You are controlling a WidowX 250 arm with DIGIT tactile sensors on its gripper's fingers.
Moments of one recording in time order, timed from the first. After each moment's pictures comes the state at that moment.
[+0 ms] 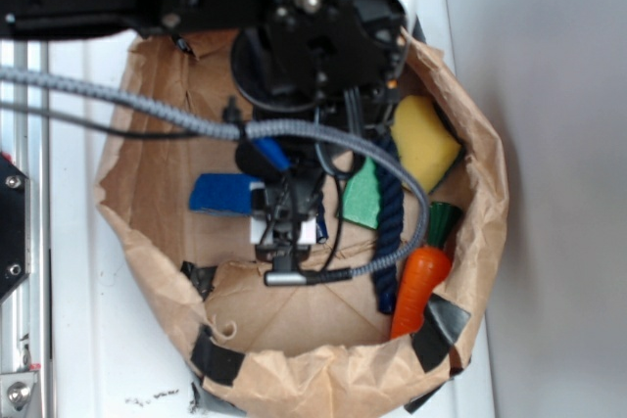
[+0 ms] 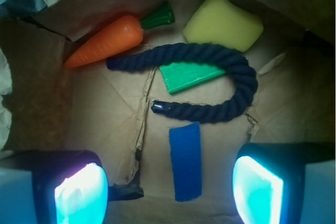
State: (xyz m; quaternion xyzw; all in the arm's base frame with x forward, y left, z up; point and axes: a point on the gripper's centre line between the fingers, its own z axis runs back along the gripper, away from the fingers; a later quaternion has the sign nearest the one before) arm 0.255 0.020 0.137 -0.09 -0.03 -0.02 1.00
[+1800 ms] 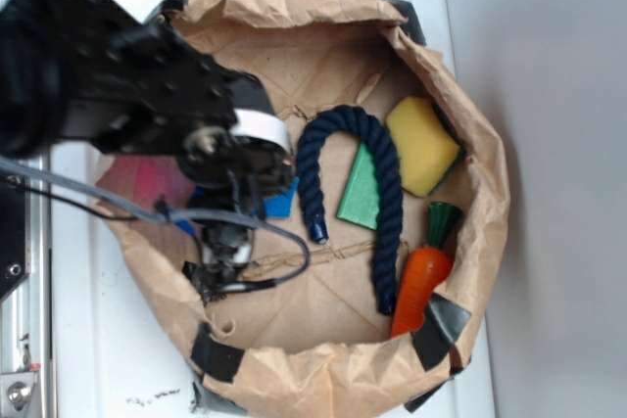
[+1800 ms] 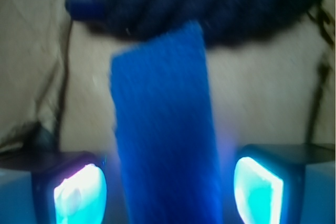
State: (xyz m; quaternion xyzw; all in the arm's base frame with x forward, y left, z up) arm 0.229 0.012 0.017 -0.06 -0.04 0.01 1.00
